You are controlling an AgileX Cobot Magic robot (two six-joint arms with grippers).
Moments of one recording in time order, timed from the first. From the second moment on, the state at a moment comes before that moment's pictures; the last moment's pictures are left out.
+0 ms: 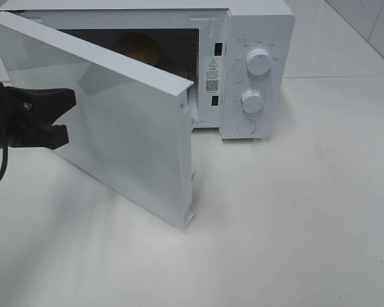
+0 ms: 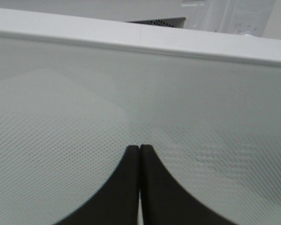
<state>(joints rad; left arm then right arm) -0.33 1.52 -0.43 0.44 -0.84 -0.32 0.12 0.00 -0.50 -0.11 0.97 0.08</state>
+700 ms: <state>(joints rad) -0.61 1.77 -0.75 0.01 -0.79 -0.21 0.12 0.00 -0.50 -0.11 0.97 0.08</state>
